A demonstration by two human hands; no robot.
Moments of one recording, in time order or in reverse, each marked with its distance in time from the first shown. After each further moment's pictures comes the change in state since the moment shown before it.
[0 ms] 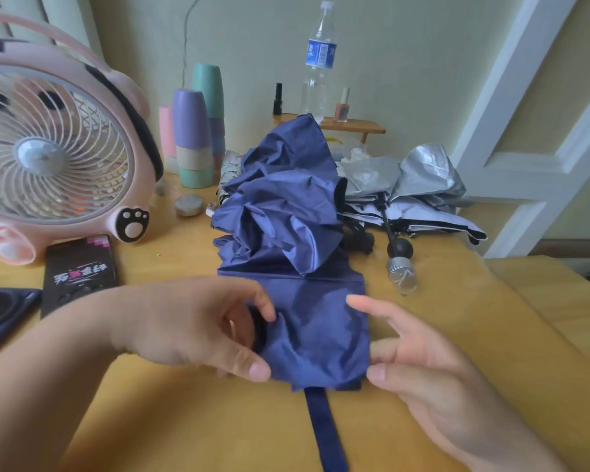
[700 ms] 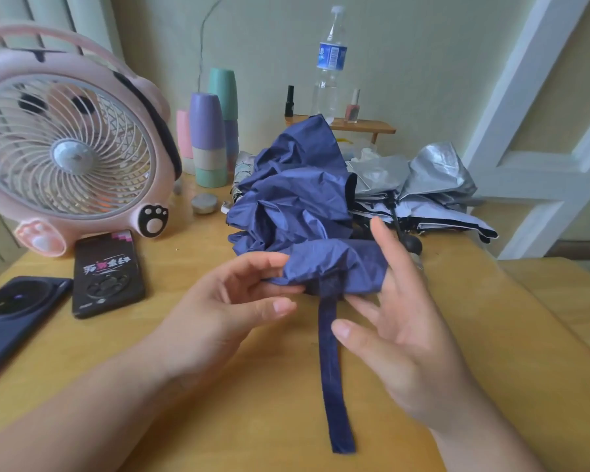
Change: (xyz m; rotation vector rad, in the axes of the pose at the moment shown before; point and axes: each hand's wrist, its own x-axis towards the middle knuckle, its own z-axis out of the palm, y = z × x) left_hand 0.014 -0.018 0.057 -0.947 0.453 0.449; right_hand 0.017 -0.014 0.046 -0.170 0.104 -0.429
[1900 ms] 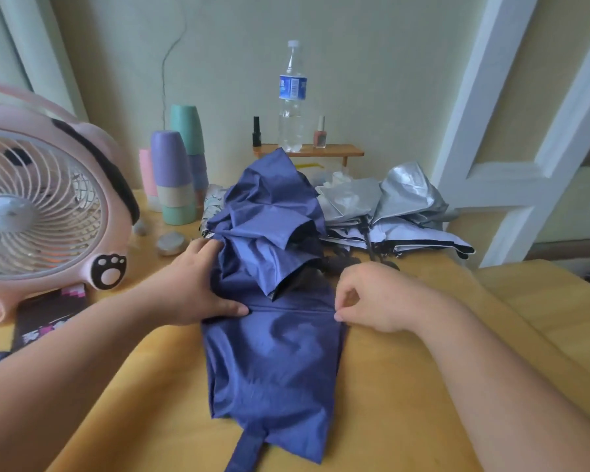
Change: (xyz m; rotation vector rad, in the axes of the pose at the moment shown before) left_hand 0.118 0.028 -0.062 1.557 0.050 -0.204; right_hand 0.115 0.040 -0.097 -1.283 -0.374 0.403
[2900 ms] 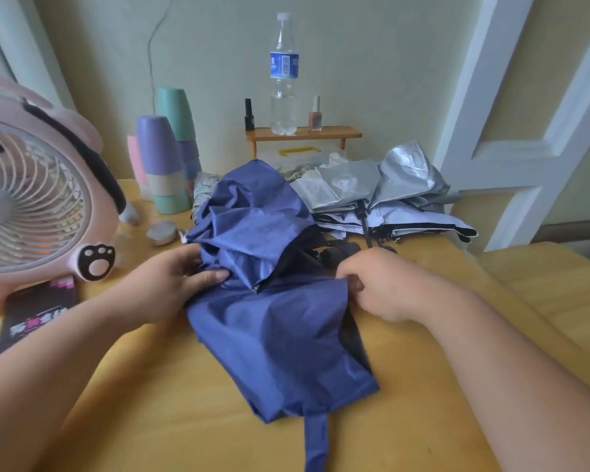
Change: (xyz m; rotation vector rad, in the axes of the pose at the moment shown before) left_hand -0.006 -0.018 0.015 -0.495 0.011 0.047; right_hand -0.006 0.014 0.003 0.036 0.037 0.017
